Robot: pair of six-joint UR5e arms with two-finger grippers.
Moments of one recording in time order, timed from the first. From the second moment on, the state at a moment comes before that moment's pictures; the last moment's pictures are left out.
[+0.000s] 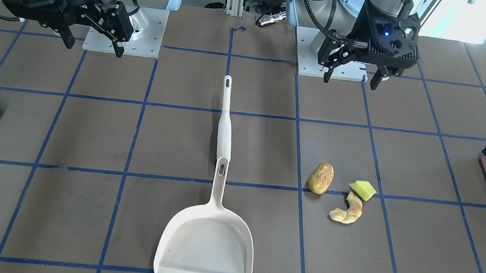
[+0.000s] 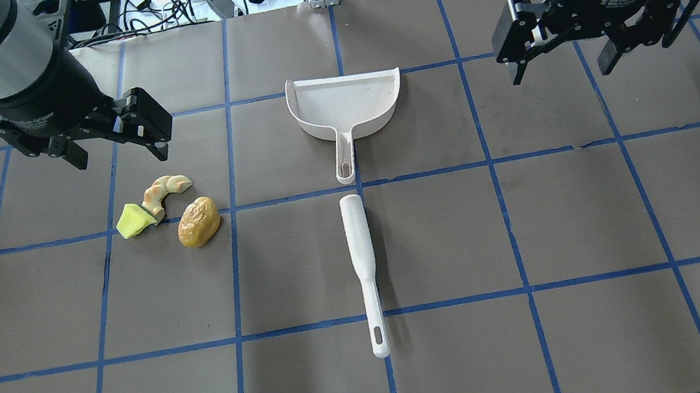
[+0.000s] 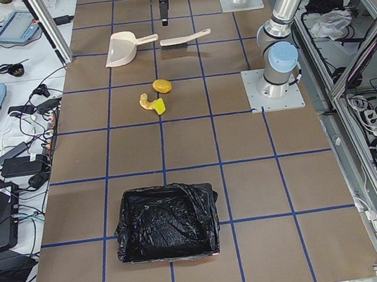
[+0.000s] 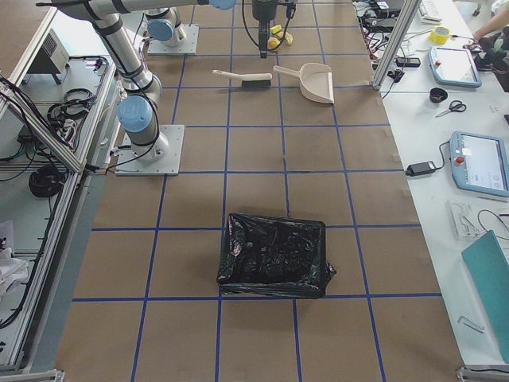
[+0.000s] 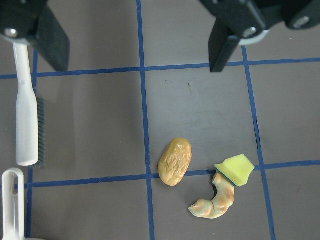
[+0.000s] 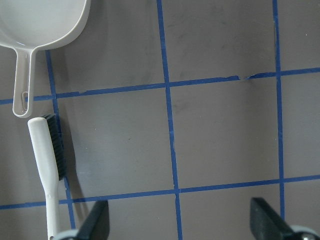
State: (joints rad) left arm -1.59 -1.48 -1.60 -1.58 1.60 0.06; right arm 1.58 -1.66 1.55 -1.50 -1.57 0.10
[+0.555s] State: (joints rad) left arm -1.59 -1.48 -1.60 -1.57 1.60 0.06; right arm 1.58 -1.66 1.55 -1.49 -1.57 0.10
